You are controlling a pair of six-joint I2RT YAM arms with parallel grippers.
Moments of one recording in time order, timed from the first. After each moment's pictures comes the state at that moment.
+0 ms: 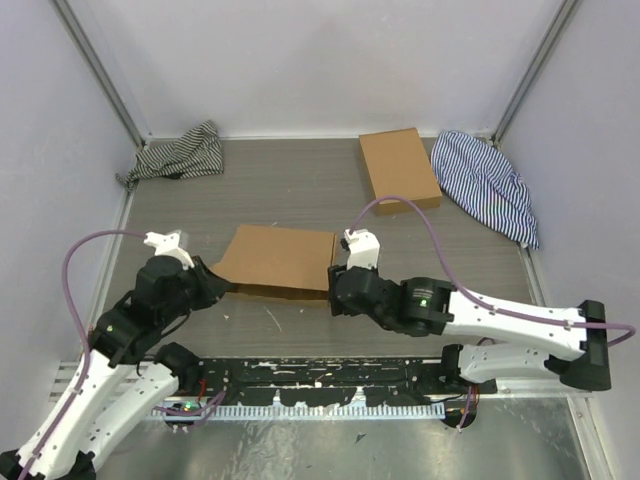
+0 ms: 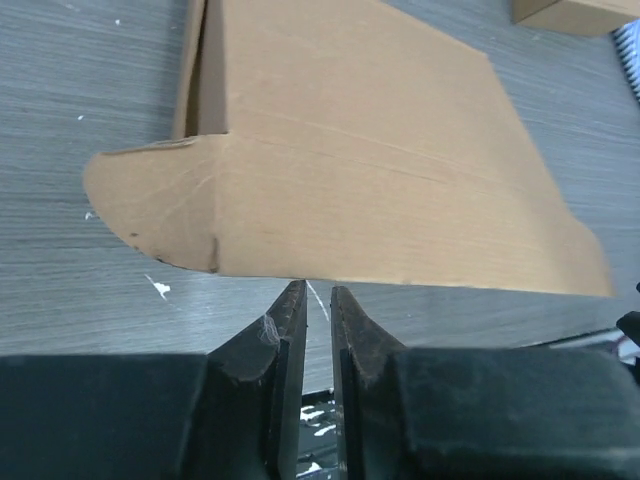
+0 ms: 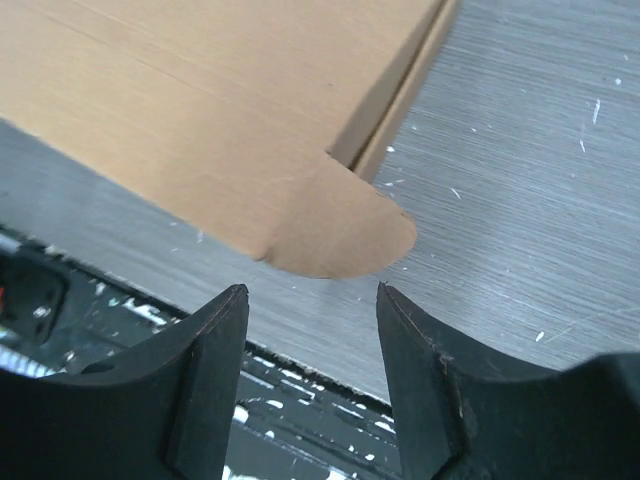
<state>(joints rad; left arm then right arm) -0.54 0.50 0.70 -0.82 -0.13 -0.71 1.28 1.11 0.98 -0.71 0.58 0.80</state>
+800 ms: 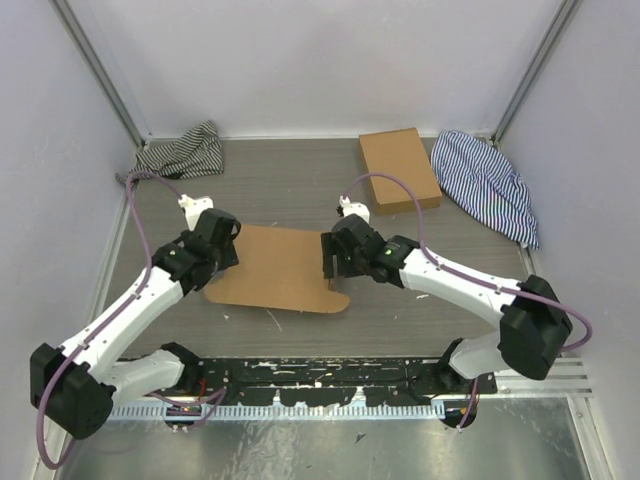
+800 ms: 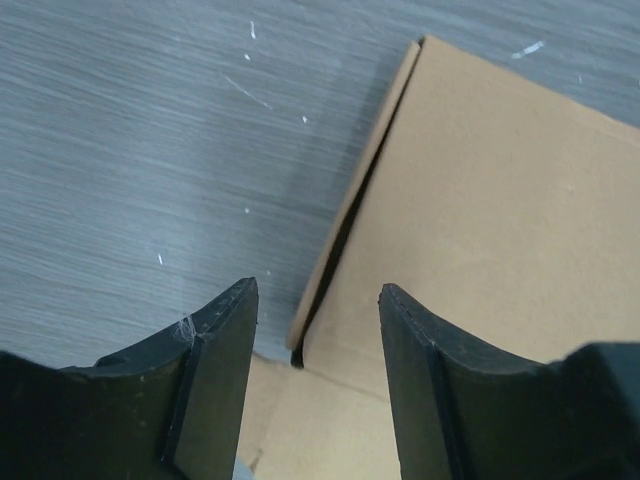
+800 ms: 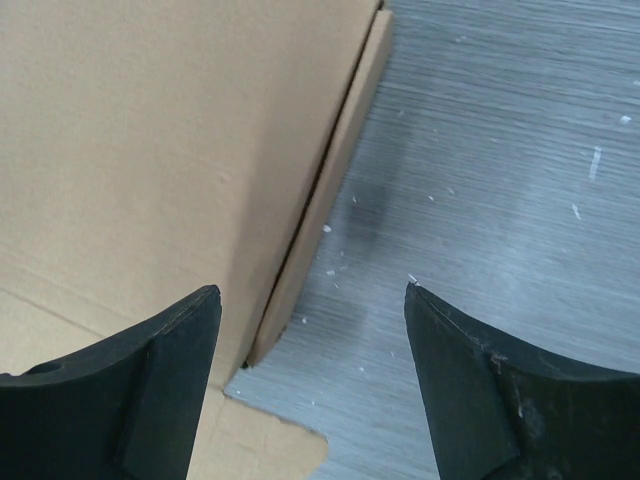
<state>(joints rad) -0.53 1.05 0.85 -0.73 -0.48 -0.65 0.86 1.36 0.97 -0.49 0.25 0.60</state>
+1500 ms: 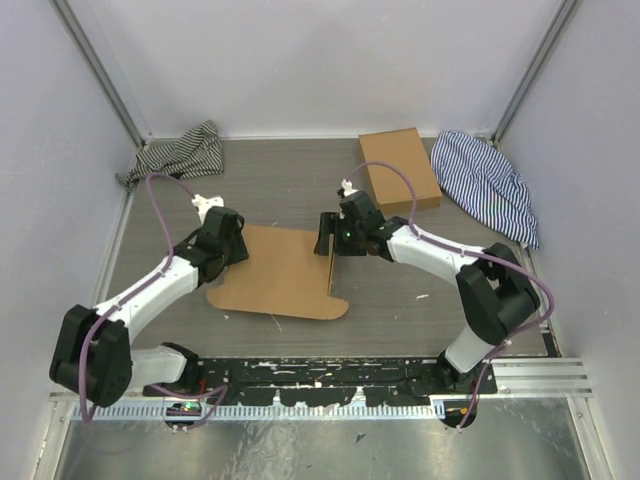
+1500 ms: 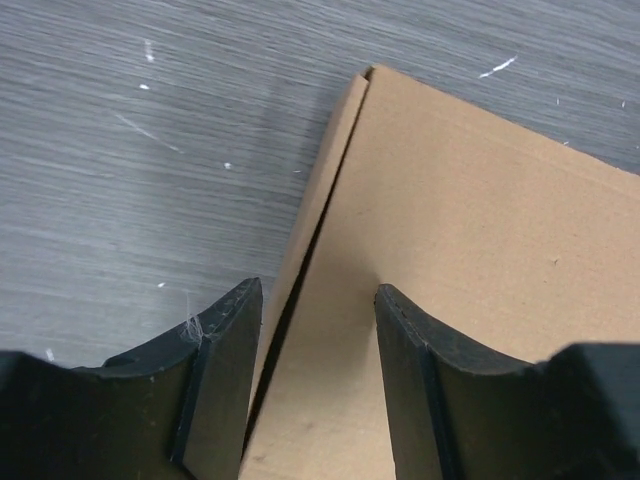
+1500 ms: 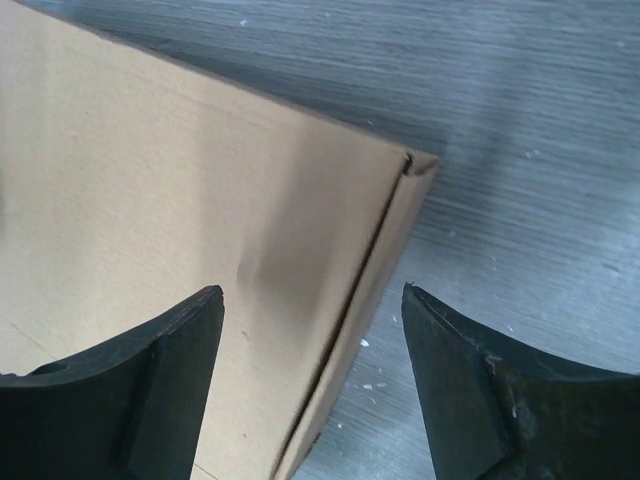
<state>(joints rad) -0.43 1.23 0.73 -0.34 -0.35 -0.58 0.65 1.60 1.00 -0.23 -0.08 0.57</state>
